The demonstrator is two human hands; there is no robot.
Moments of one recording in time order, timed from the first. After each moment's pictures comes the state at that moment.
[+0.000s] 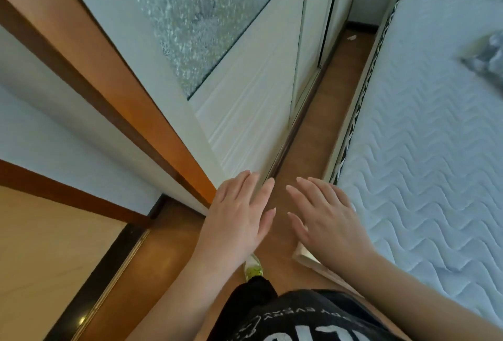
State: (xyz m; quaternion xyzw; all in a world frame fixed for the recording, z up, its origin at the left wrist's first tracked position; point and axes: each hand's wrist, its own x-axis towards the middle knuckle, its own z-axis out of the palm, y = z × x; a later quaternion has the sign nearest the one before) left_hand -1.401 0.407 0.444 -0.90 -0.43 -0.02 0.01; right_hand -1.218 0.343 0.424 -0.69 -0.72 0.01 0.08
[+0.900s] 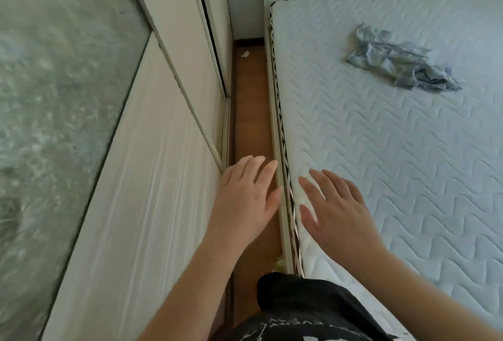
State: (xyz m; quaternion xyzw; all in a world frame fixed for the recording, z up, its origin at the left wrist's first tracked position) left_hand -1.124 0.677 0.427 -0.97 -0.24 -0.07 -0.05; right_hand -1.012 0.524 0.420 -0.88 -0.48 -0.01 0.05
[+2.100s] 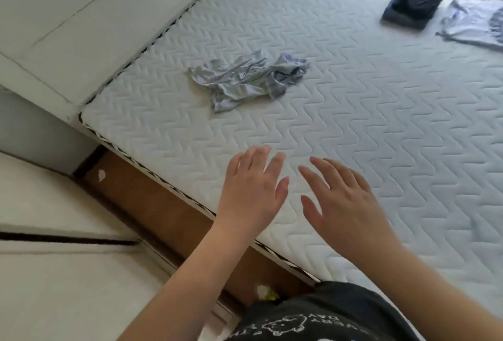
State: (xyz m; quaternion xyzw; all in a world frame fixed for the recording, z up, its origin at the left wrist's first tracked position) left_hand -0.663 0.906 0.433 -0.97 0.25 -0.04 -0.05; right_hand -0.732 0.739 0.434 -1.00 -0.03 -0.05 0.07
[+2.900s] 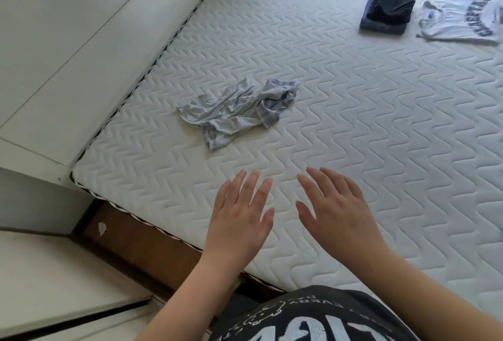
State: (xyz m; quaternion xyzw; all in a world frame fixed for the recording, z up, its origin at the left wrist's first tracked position) left_hand -0.554 0.933 0.421 -0.94 0.34 -0.06 0.01; right_hand -0.620 0.747 0.422 -0.99 0.07 -0.04 0.10
